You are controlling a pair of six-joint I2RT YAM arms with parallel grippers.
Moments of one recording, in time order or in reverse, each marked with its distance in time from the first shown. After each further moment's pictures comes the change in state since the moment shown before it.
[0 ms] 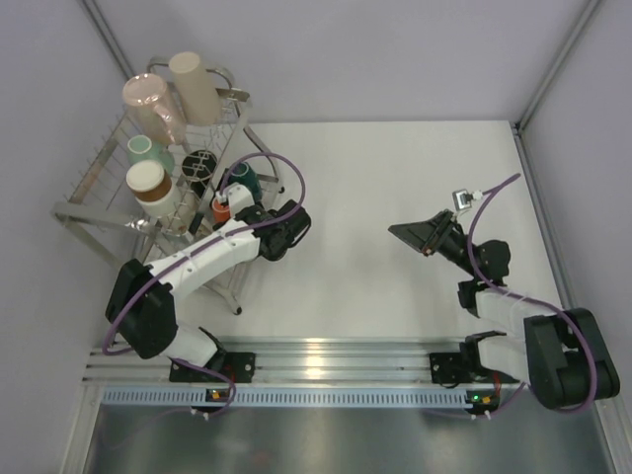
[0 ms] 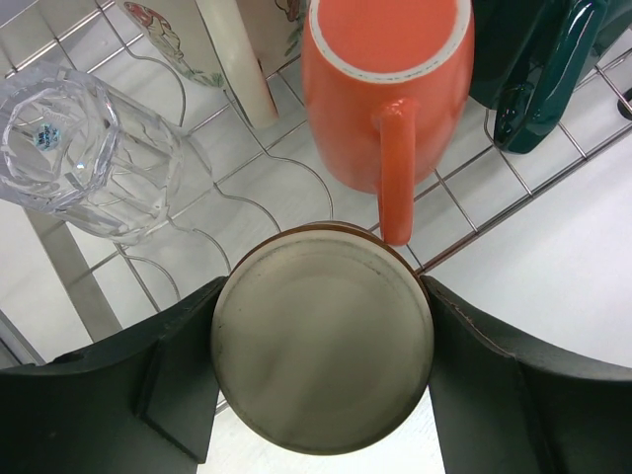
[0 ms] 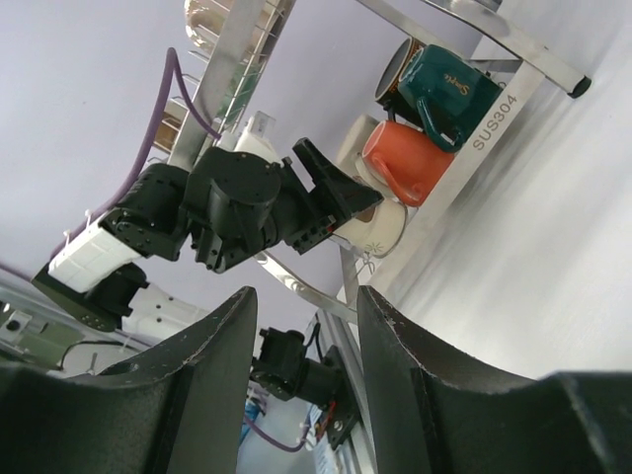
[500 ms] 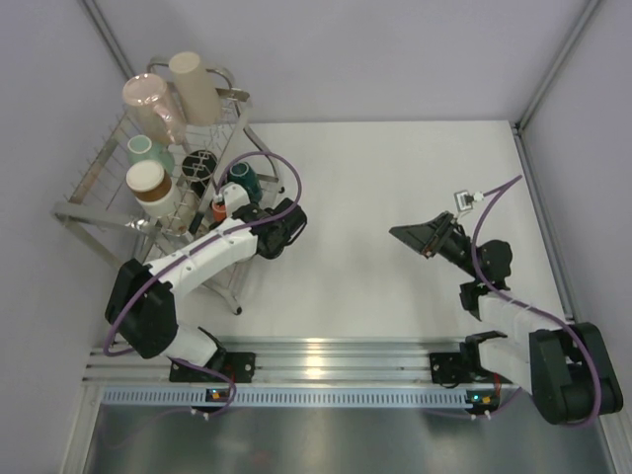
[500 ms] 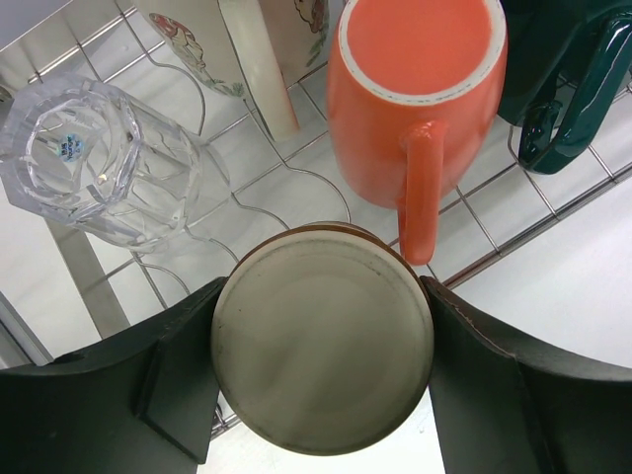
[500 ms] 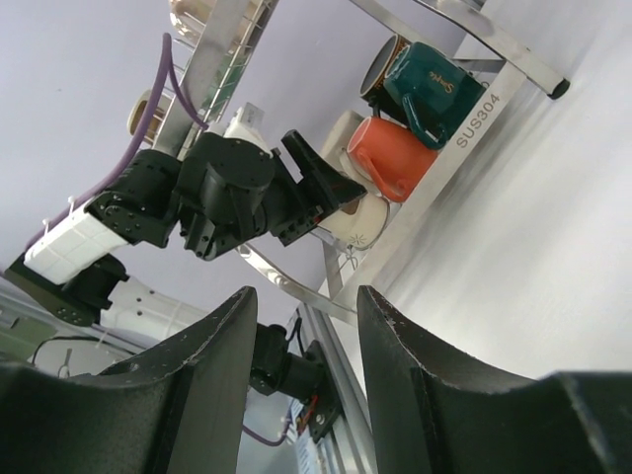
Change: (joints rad) left arm 0.038 0.000 -0.006 -0.006 -0.007 0.005; right arm 0.000 -0.079 0.000 -0.116 0.000 -0.076
